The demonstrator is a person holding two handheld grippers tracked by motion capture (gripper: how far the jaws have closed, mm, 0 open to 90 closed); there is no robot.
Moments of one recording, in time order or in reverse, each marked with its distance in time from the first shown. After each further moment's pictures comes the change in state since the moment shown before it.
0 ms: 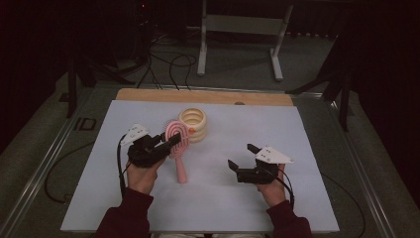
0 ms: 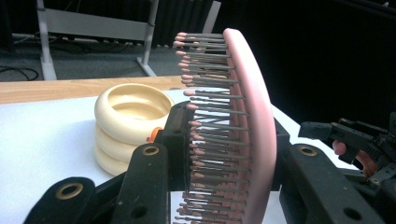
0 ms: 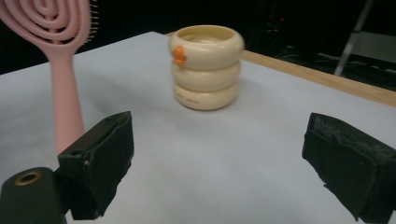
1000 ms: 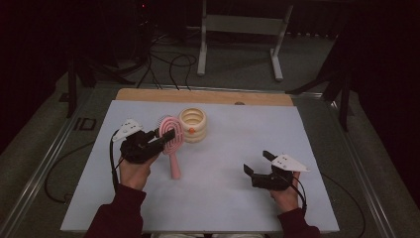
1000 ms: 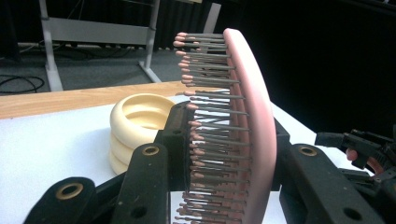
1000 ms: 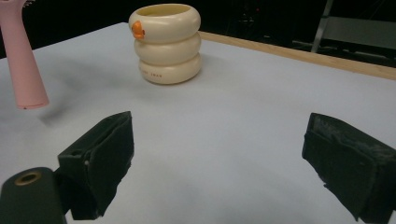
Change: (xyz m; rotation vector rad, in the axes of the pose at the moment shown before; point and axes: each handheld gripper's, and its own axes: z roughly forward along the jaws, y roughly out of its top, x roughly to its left) left arm 0.011 0.012 -0.010 0.001 -0.003 0.038; right arm -0.024 -0.030 -0.028 0.015 -0.078 0.050
